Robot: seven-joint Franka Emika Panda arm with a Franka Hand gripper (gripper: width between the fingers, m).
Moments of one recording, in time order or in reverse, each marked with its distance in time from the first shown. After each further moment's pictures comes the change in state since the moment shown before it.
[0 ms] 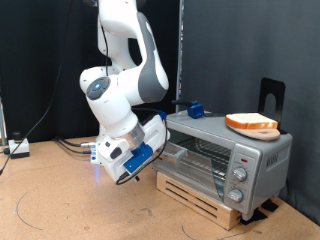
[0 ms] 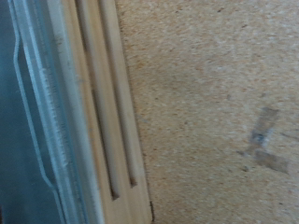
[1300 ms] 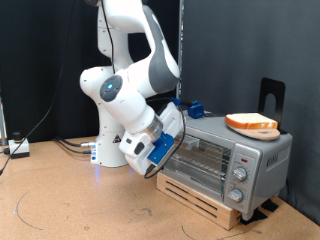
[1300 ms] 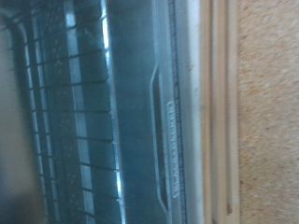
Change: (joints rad) arm 0.007 -0.015 0.047 0.058 0.111 -0.148 -0.033
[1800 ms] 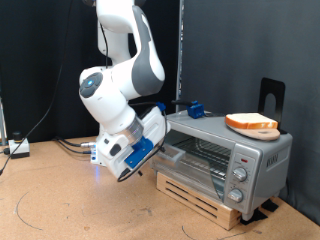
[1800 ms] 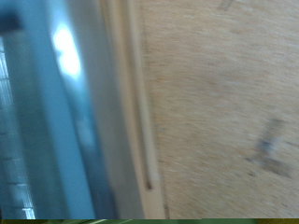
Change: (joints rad) arm -0.049 0.037 -0.052 0.009 -0.107 0.068 0.067
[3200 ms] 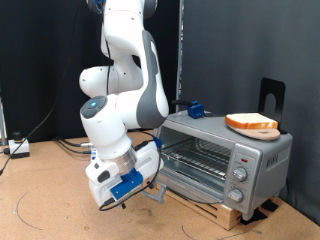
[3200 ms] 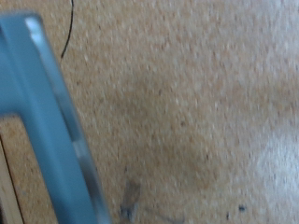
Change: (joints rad) arm -0.016 0.218 0.045 0.089 0.020 0.244 -0.059
